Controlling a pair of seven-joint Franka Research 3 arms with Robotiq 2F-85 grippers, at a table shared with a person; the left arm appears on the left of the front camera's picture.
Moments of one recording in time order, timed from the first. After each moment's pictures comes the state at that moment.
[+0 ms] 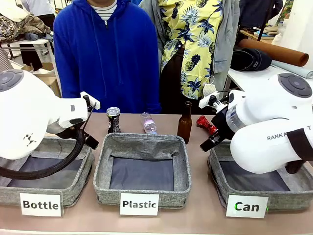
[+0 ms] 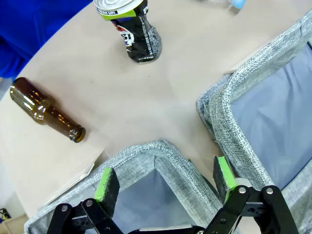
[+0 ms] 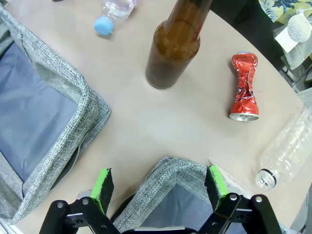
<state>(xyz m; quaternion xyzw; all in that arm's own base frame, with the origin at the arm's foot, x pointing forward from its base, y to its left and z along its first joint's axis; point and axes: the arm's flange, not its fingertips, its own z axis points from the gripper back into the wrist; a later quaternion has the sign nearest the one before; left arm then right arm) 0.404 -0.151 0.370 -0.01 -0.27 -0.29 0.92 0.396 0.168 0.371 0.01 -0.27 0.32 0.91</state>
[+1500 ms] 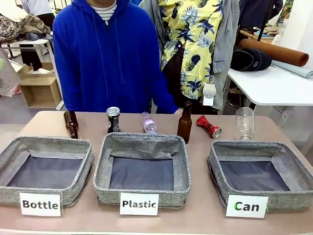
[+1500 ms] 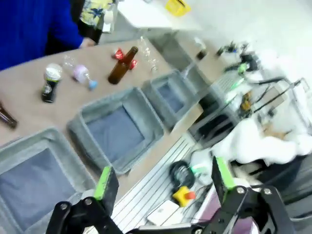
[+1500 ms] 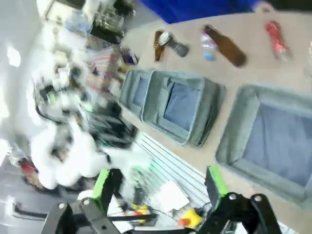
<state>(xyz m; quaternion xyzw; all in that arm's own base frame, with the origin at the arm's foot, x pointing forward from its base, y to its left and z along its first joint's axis) 0.249 0.052 0.596 -0.47 -0.31 -0.17 0.81 0.288 -0.108 0.534 0.50 -0.18 0.05 0.84</state>
